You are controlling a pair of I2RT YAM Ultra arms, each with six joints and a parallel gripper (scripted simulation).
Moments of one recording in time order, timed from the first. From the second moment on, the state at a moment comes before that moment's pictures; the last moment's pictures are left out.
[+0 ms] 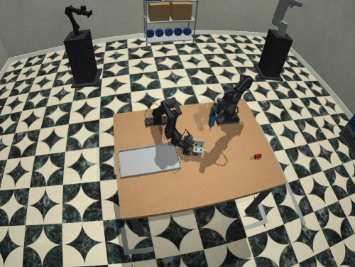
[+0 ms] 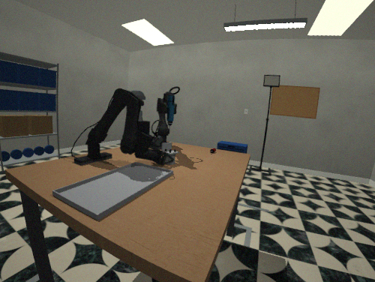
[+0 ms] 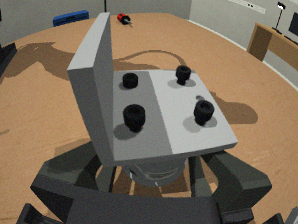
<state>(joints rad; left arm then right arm) -0.87 0.72 0.47 0.22 -0.01 0.01 0.33 2.19 0.50 1.34 -0.71 -0.23</state>
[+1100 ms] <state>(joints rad) -0.87 0.72 0.47 0.24 -0.01 0.00 0.33 2.19 0.50 1.34 -0.71 -0.23</state>
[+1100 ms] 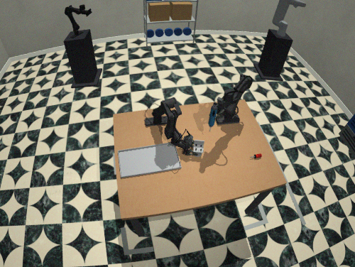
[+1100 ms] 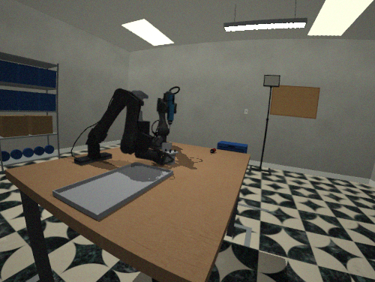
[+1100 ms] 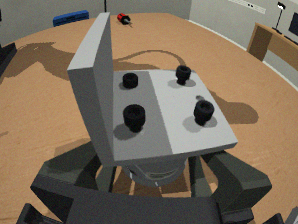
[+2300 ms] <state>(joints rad) -0.87 0.81 0.48 0.30 -0.01 0.00 0.33 2.19 0.50 1.34 -0.71 -0.23</state>
